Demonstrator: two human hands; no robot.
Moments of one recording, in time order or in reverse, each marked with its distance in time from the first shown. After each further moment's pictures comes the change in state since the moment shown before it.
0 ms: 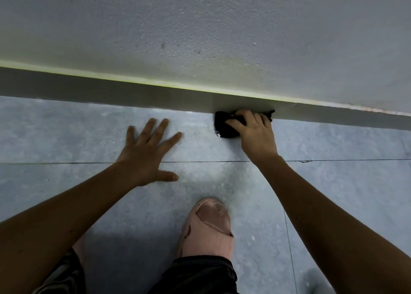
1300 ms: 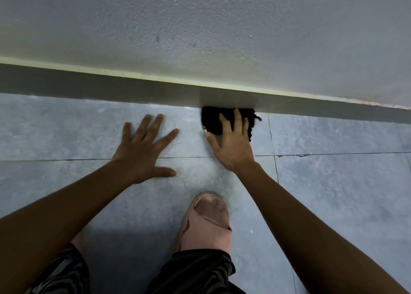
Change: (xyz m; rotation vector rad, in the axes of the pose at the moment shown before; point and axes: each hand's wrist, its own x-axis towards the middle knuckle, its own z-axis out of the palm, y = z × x) left_hand 0.000 -0.006 0.004 -0.007 0.060 0.012; right_hand -0.012 -0.054 -0.001 0.394 -0.302 0.355
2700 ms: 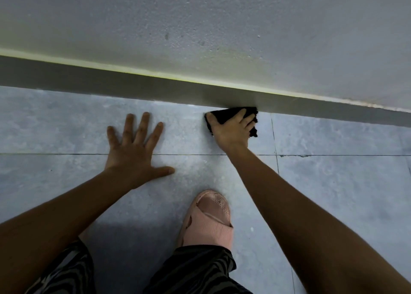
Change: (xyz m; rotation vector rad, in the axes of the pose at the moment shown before) left_hand -0.022 -0.004 0.012 0.012 0.001 -0.219; right_hand 0.026 -0.028 -0.001 0.331 -0.010 0.452
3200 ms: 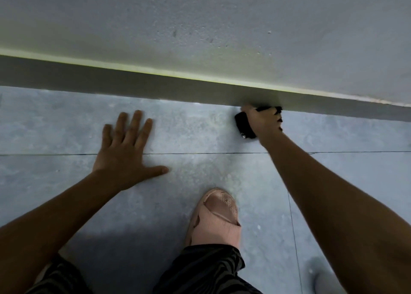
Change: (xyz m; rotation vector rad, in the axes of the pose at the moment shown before) left_hand -0.005 -0.026 0.004 -0.175 0.122 0.031; right_hand 0.038 0.010 -0.048 0.056 0.111 0.225
